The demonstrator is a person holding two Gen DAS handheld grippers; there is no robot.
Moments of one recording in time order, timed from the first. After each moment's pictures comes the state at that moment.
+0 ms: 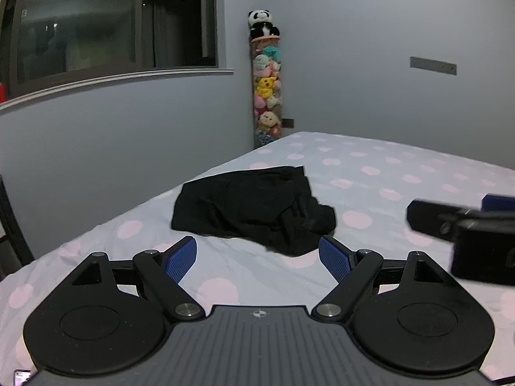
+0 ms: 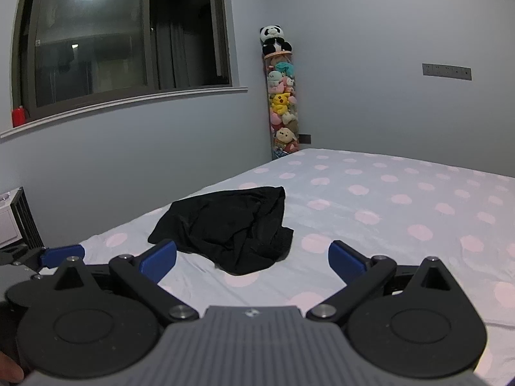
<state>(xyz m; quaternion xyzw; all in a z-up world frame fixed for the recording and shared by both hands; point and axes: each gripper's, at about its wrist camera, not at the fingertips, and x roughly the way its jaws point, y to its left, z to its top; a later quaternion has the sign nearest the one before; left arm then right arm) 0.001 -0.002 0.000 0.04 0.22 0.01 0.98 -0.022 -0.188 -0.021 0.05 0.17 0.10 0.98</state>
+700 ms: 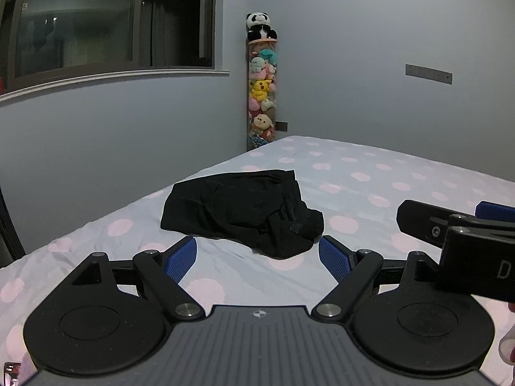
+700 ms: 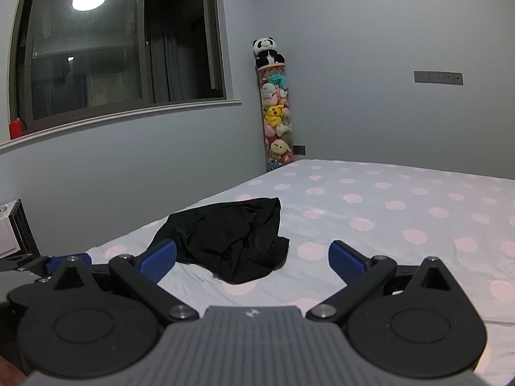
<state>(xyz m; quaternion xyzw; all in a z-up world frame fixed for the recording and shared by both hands) -0.005 -0.006 0.005 0.01 0.21 -0.01 0.98 -0.036 -0.191 -0.020 0.04 0.15 0.09 0.98</state>
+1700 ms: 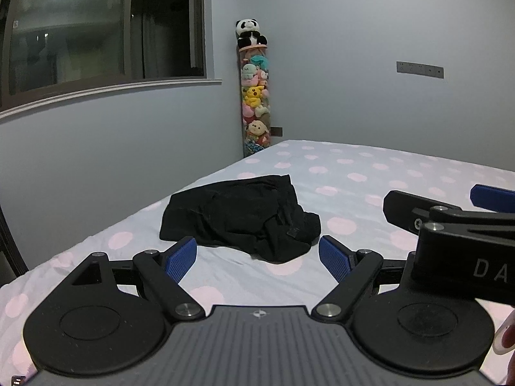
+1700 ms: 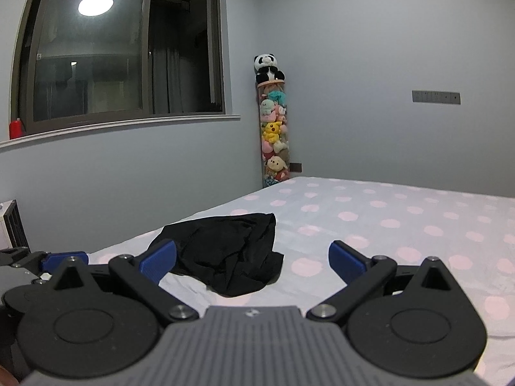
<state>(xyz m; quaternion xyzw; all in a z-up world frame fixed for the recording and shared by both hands) -0.008 -0.015 0.006 0.03 0.20 -0.01 0.98 -0.041 -0.189 -0.025 0.03 0.12 0.08 0.99</state>
